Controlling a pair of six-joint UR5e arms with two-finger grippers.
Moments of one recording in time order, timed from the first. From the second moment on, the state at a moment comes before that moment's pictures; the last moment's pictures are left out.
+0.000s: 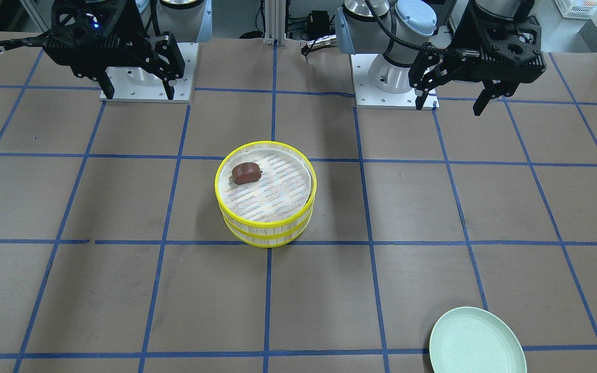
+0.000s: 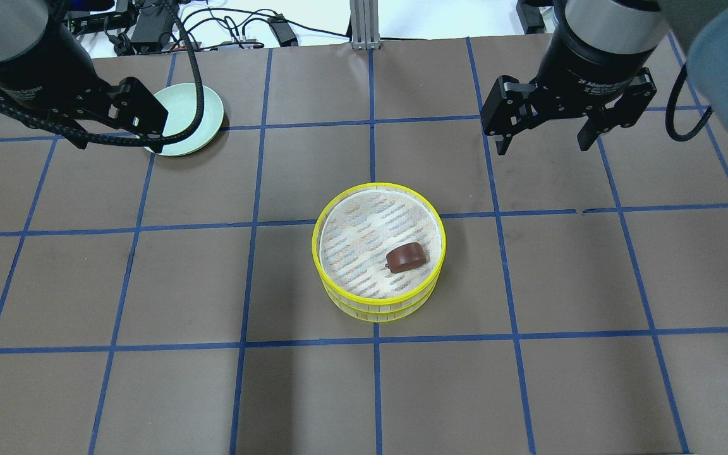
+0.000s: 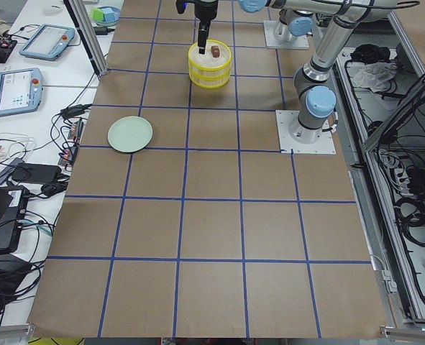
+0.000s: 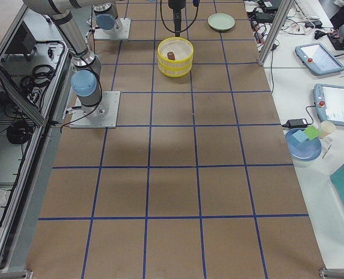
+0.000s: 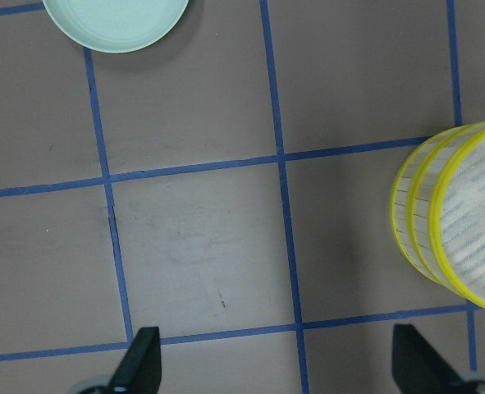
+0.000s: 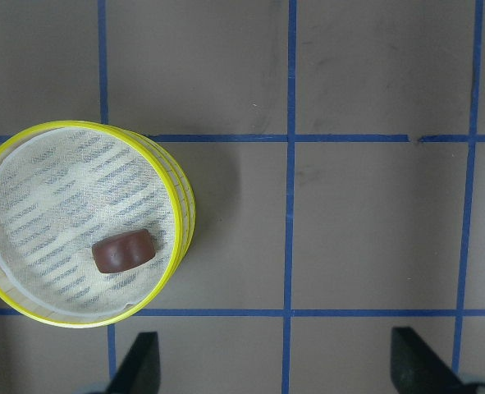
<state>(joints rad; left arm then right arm) -1.50 -1.48 -1.54 -1.63 1.58 0.18 1.66 -1.64 1.53 -1.50 -1.57 0.08</state>
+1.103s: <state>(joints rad) -1.50 -1.47 -1.54 -1.66 1.58 0.18 1.66 -1.64 1.53 -1.50 -1.57 0.08</state>
